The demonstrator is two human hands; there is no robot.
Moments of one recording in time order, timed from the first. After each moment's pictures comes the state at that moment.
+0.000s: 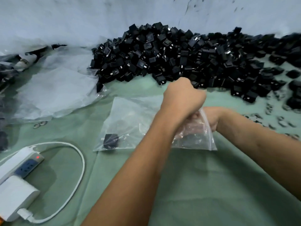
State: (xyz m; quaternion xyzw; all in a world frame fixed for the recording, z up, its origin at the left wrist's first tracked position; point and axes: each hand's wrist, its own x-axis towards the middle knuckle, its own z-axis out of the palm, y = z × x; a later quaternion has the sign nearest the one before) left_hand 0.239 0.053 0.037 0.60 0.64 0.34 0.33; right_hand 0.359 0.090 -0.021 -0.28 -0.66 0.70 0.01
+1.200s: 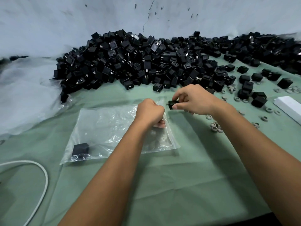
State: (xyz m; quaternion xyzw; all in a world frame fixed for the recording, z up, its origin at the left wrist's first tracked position) left_hand 0.265 0.080 -0.030 0.51 0.66 0.33 0.45; right_hand 0.449 0.115 -0.005 -0.54 -0.80 0.21 0.15
